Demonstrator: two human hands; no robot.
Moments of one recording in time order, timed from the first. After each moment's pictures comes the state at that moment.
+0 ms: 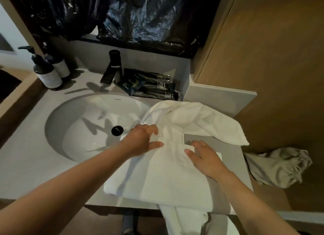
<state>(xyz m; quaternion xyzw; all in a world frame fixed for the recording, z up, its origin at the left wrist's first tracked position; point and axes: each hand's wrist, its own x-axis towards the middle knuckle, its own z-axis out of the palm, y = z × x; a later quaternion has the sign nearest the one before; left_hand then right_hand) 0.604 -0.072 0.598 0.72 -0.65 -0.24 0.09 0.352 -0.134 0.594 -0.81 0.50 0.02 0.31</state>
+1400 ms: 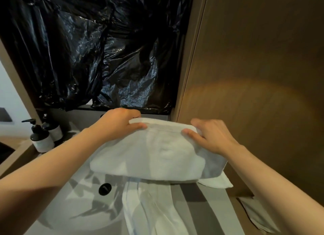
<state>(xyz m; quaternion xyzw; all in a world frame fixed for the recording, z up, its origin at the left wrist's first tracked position) 0.664 -0.131 0.810 0.65 -0.74 0.00 0.17 0.364 -0.217 0.803 -0.92 0.36 -0.17 -0.05</state>
